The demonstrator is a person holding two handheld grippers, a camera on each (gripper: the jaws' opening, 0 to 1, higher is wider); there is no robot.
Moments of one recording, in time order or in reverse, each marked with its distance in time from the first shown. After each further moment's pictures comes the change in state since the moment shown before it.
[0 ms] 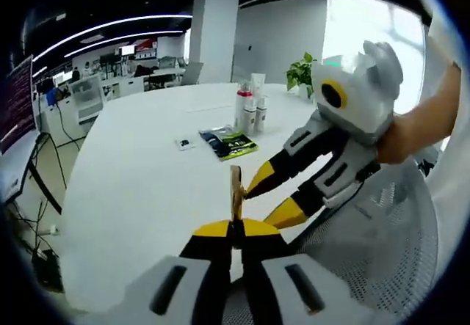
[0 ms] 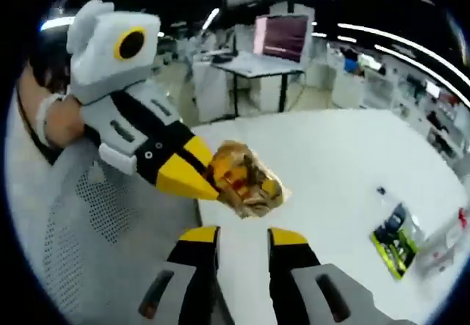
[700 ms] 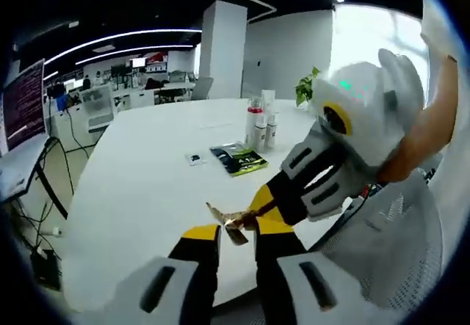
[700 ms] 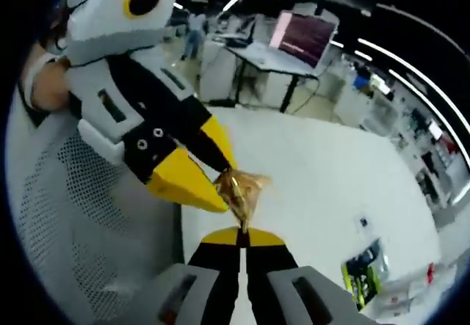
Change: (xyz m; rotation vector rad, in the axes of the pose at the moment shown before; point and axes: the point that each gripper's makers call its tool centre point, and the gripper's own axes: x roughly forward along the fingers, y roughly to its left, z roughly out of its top) left arm 0.001 0.011 0.013 -0.026 -0.093 0.058; right arm 0.020 0.008 0.024 -0.524 0.103 -0.099
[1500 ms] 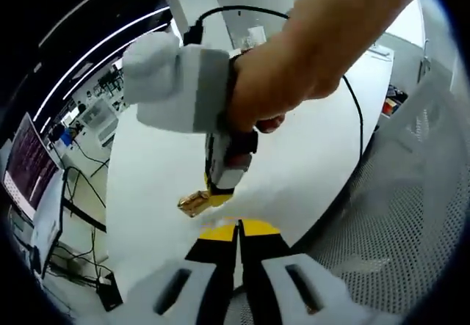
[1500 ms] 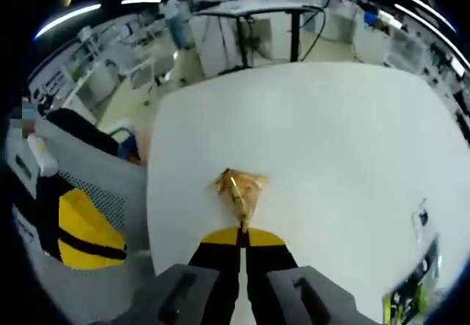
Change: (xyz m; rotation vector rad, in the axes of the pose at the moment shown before) left arm -0.001 0.031 -0.040 0.341 0.247 0.140; right arm 0.091 -0.027 -0.014 0.334 0.193 0.227
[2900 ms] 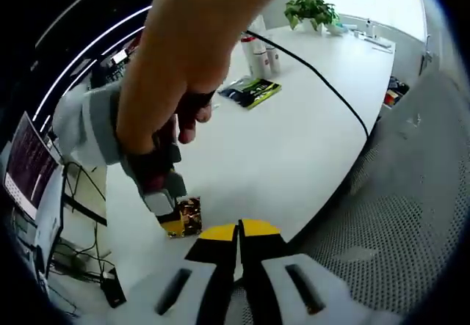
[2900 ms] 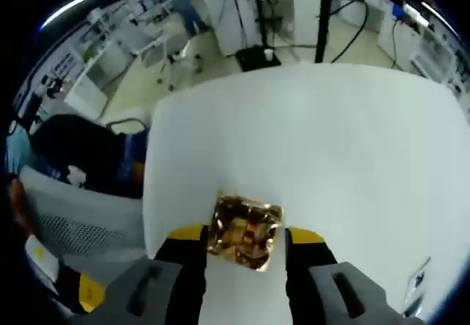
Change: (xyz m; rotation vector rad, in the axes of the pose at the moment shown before) left arm 0.003 0.000 -0.017 0.023 0.092 0.004; right arm 0.068 0.018 0.058 -0.099 0.194 0.064
